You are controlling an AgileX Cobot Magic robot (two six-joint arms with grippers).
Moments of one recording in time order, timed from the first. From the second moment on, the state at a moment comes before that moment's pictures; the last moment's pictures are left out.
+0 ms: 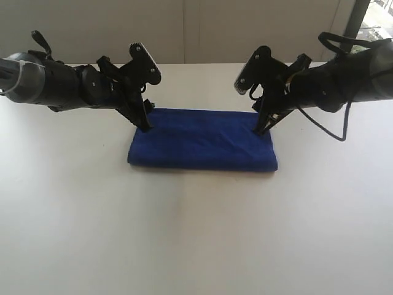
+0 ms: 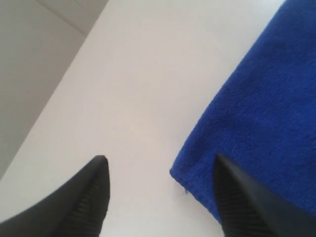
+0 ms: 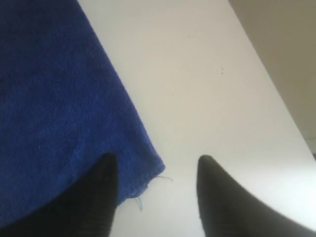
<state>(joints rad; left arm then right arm) -0.44 2.04 -1.31 -0.43 -0.07 1.12 0.15 1.92 -1.16 -0.33 0.02 -0.45</state>
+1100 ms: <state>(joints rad) -0.32 1.98 -1.32 -0.60 0.32 0.82 0.12 1.93 -1.29 0.02 0.43 0.03</state>
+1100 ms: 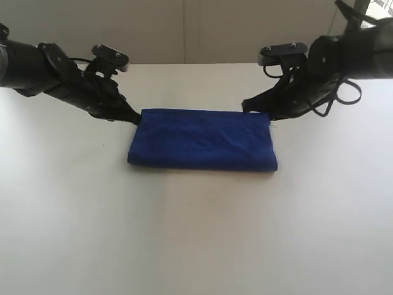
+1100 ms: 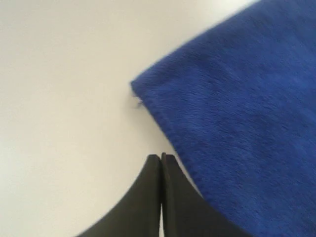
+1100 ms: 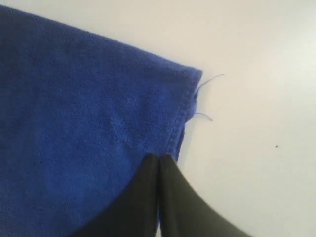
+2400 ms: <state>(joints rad) -0.22 2.13 -1.42 -0.68 0.72 0.62 0.08 2.09 -1.45 -0.05 0.60 0.16</state>
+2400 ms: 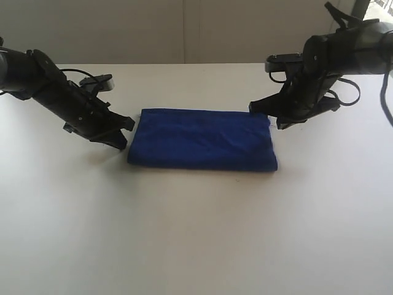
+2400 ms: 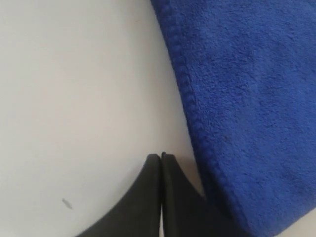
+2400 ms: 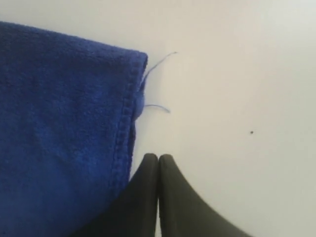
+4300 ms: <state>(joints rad) -0.28 2.05 -1.42 -0.28 0.81 0.39 0.08 2.02 -1.44 0.00 0.74 0.06</state>
